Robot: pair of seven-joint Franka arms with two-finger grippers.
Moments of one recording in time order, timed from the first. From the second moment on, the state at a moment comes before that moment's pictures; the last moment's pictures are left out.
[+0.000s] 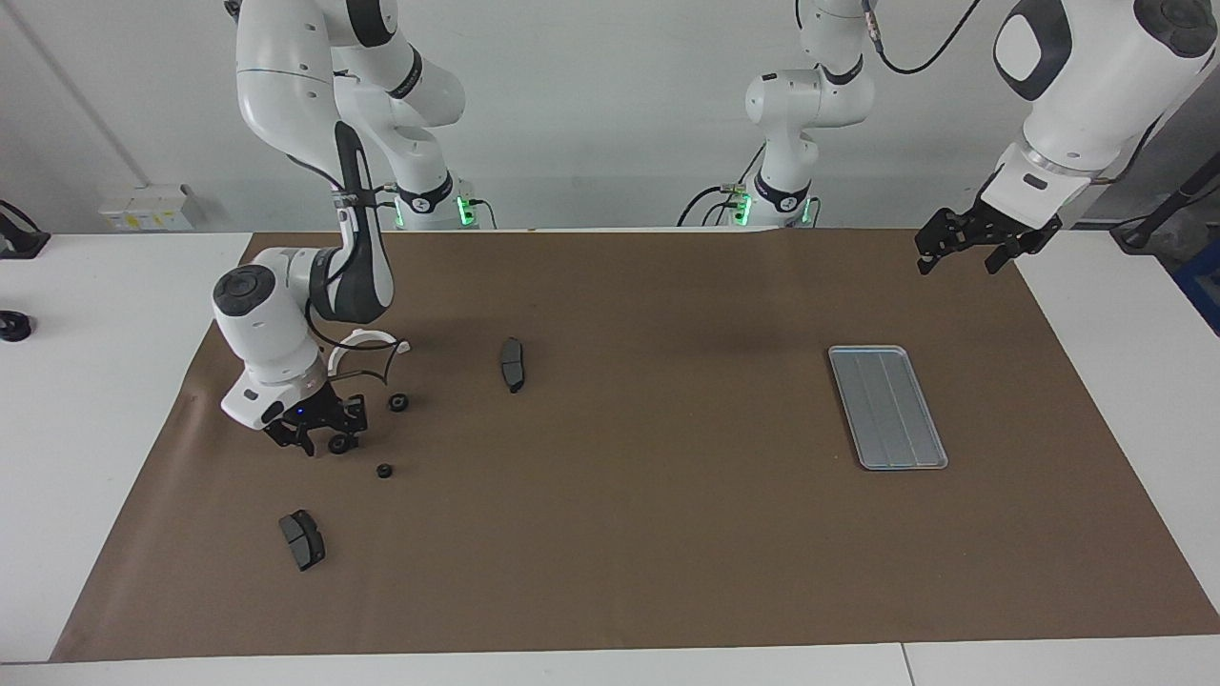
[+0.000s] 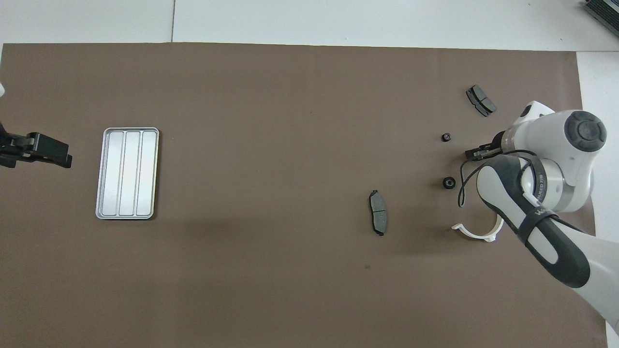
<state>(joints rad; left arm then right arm) -0.04 0.04 0.03 -1.57 0.00 1.53 0.06 -0.04 0.36 -0.05 -2.00 -0.02 2.48 -0.30</state>
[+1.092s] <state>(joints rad) 0.00 0.02 -0.04 -1.55 0.00 1.54 0.06 -0.03 0.34 -0.04 -1.98 0.02 2.41 -0.28</state>
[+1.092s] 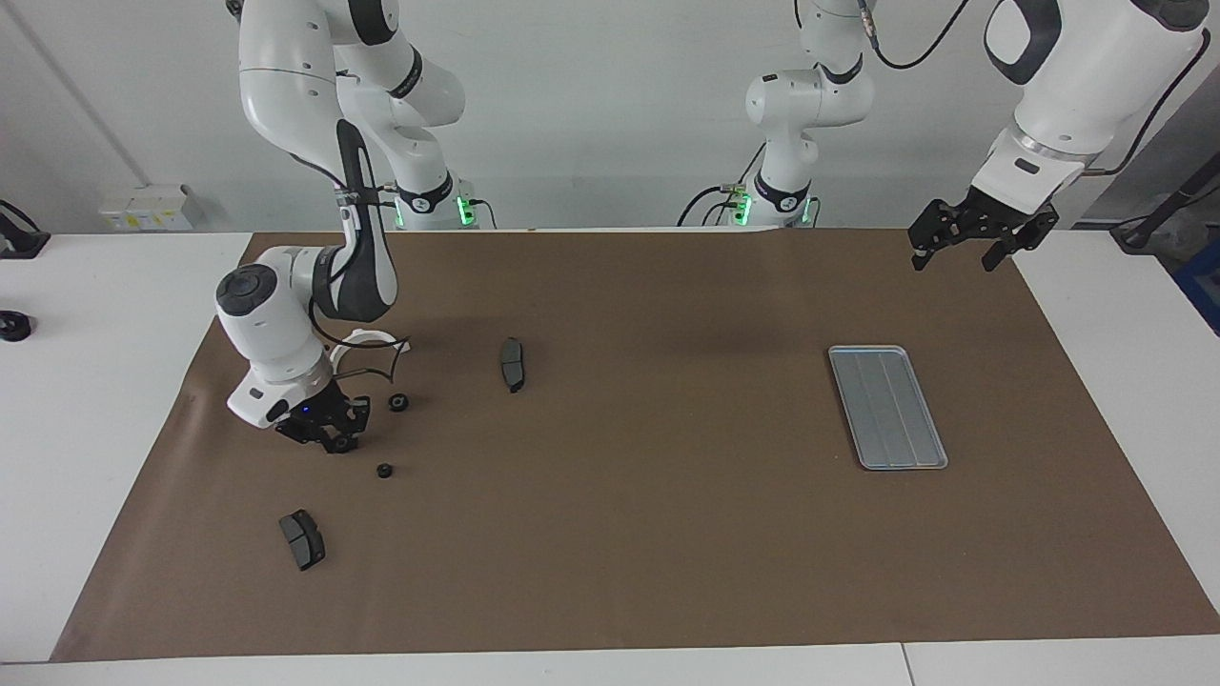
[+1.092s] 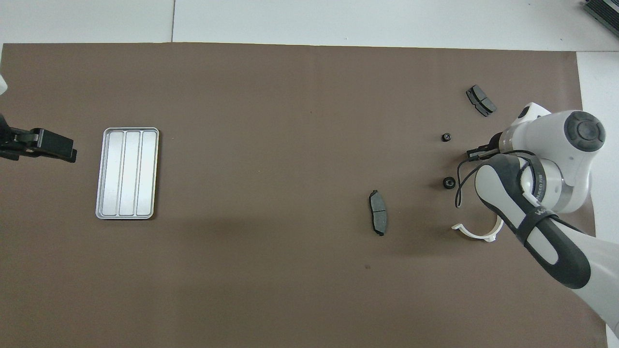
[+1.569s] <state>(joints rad) 0.02 0.02 -0.05 -1.54 0.00 1.54 0.06 0.16 0.26 0.00 -1.74 0.02 2.09 0.21</state>
